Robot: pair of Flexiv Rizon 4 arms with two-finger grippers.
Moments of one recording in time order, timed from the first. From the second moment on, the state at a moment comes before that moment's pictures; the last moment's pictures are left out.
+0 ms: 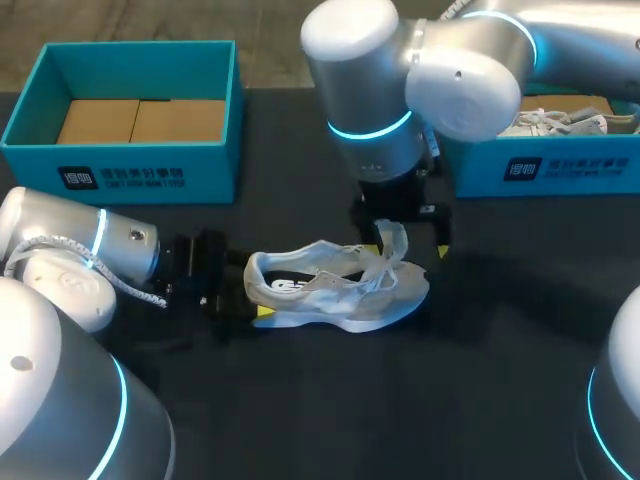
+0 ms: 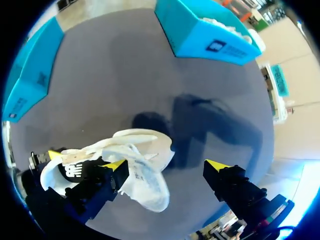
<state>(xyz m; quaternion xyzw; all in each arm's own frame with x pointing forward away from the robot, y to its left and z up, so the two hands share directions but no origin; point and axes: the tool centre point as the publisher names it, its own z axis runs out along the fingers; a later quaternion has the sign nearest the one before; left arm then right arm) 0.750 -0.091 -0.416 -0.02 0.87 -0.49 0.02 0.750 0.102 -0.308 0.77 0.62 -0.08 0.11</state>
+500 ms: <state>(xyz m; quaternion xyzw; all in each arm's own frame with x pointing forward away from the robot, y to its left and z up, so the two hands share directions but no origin) 0.750 -0.091 -0.416 -0.02 0.87 -0.49 0.02 0.792 0.131 -0.242 0.61 0.77 -0.05 0.16</state>
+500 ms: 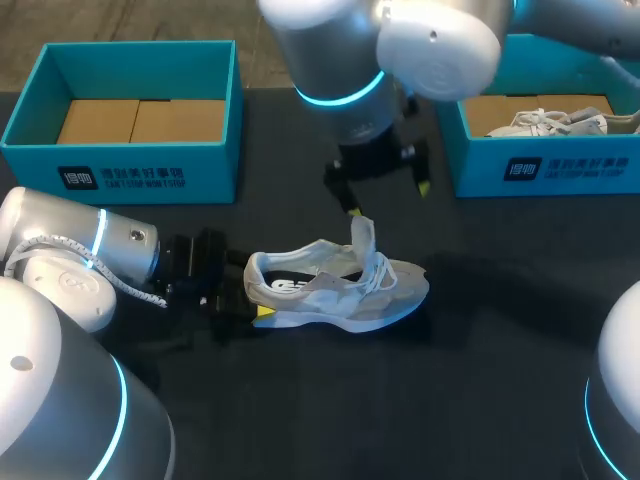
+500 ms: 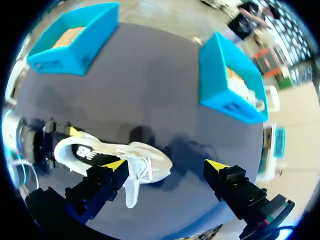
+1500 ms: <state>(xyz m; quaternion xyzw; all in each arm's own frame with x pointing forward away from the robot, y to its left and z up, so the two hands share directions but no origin) 0.750 -0.091 -0.416 -0.02 0.87 -0.49 0.02 0.790 0.210 -0.223 0.18 0.97 0.05 0.14</state>
